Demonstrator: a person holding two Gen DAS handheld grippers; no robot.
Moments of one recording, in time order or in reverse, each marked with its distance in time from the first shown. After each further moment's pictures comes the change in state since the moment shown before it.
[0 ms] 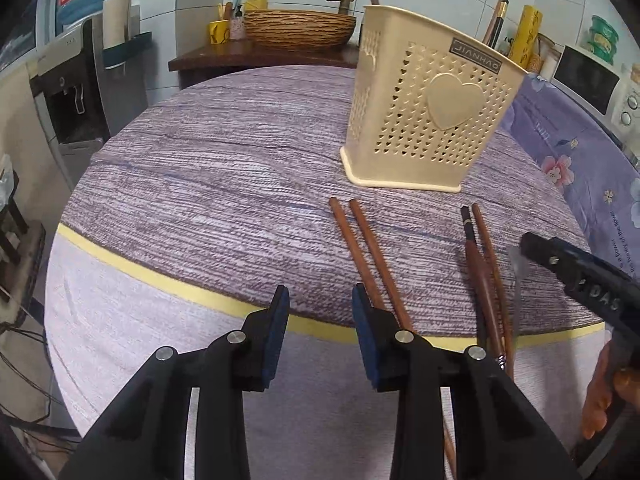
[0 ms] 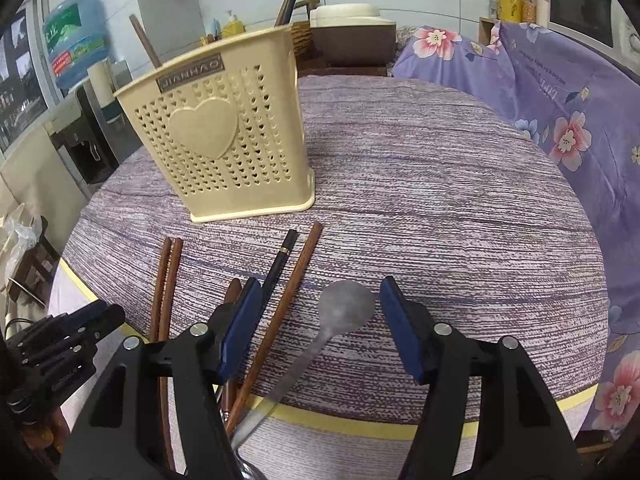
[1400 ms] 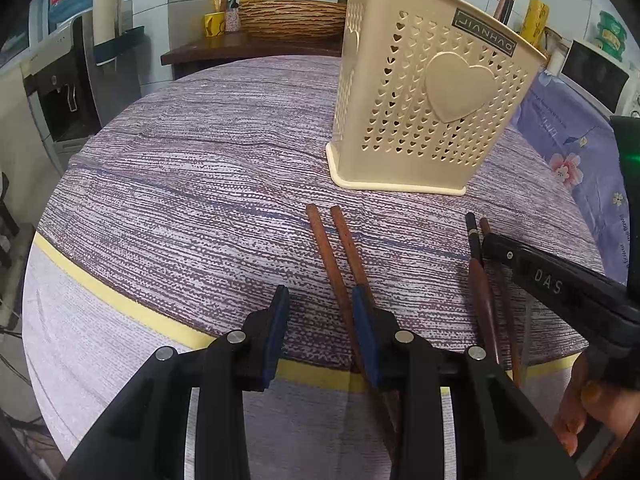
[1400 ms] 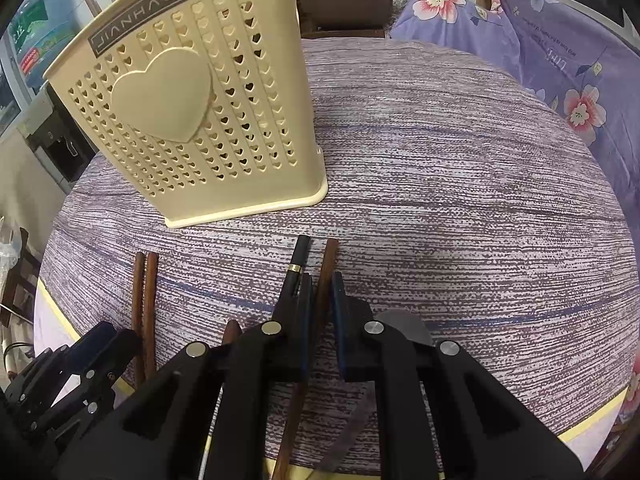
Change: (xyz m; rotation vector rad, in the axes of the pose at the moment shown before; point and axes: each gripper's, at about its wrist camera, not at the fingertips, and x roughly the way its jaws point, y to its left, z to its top) left arm 0.027 -0.015 0.011 -0.003 0.028 0.024; right arm 0.051 0.014 0.020 0.059 0.092 -0.026
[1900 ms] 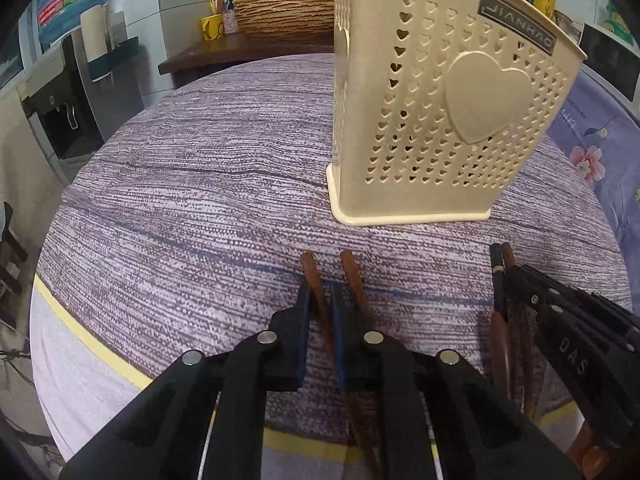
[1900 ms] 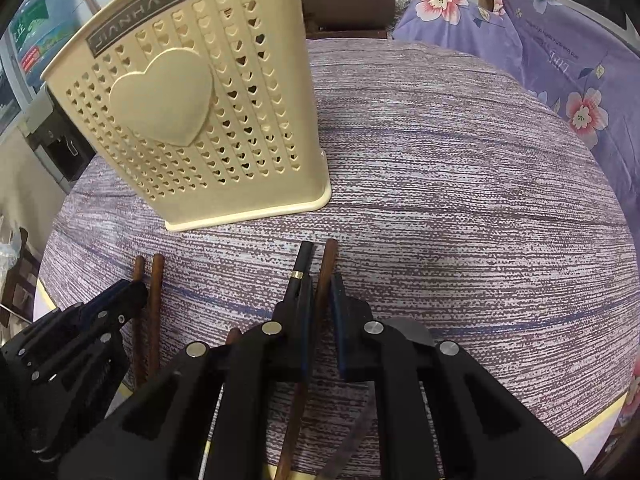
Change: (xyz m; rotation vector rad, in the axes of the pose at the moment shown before) left arm 0.027 -0.007 0.035 0.037 0.025 0.068; right arm 0.004 0.002 0.004 0.017 0.002 0.011
